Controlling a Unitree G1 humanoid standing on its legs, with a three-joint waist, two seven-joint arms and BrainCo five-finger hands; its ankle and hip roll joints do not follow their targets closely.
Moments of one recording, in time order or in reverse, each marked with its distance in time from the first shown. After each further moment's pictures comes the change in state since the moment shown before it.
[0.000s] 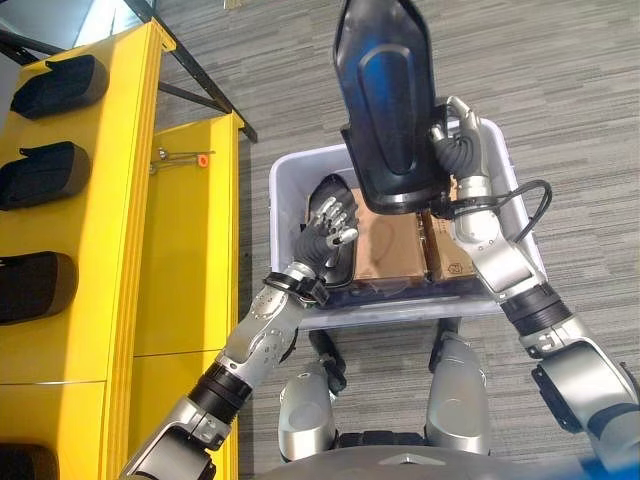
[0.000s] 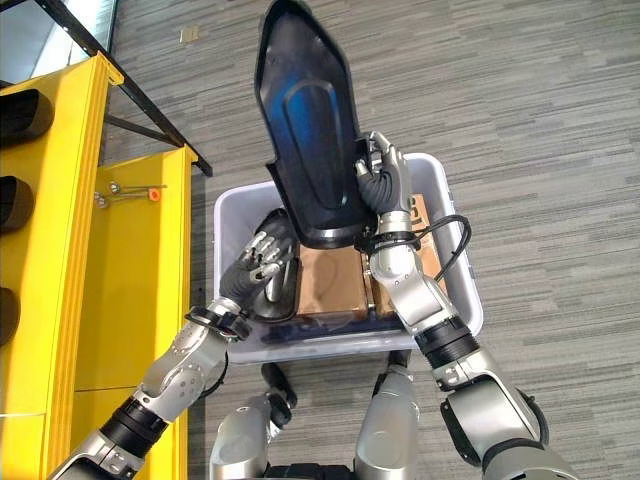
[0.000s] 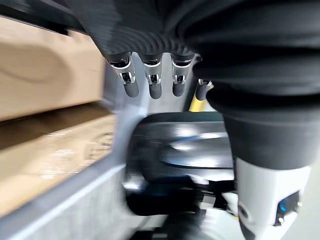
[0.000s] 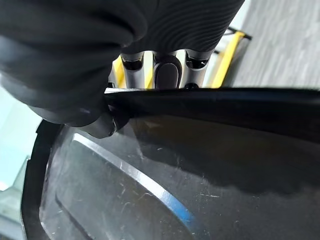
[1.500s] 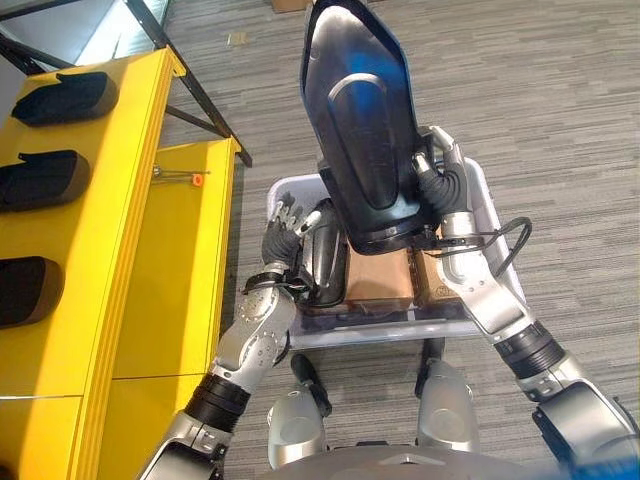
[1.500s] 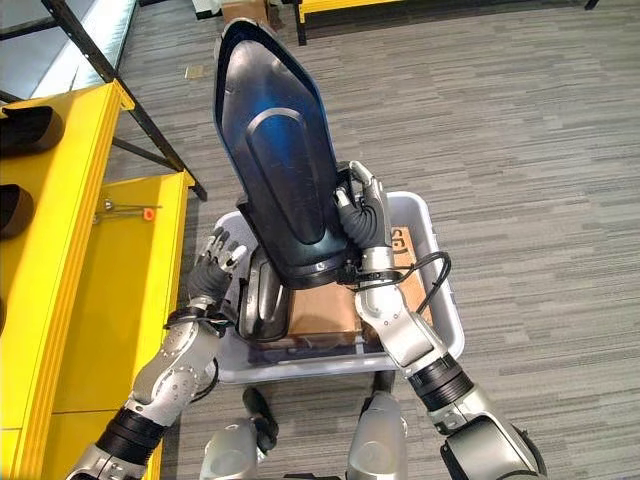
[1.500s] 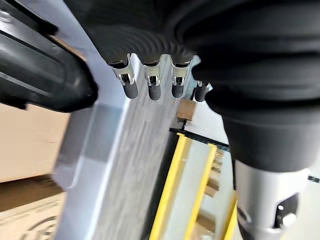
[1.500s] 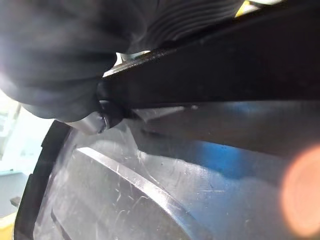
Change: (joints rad) left arm 0.050 -0.052 0.076 0.019 0.100 0.131 0.365; right arm 0.131 0.034 0.036 -0.202 0.033 -0.106 -0.050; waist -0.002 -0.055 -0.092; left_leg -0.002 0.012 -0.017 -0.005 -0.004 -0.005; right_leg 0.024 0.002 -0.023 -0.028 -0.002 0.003
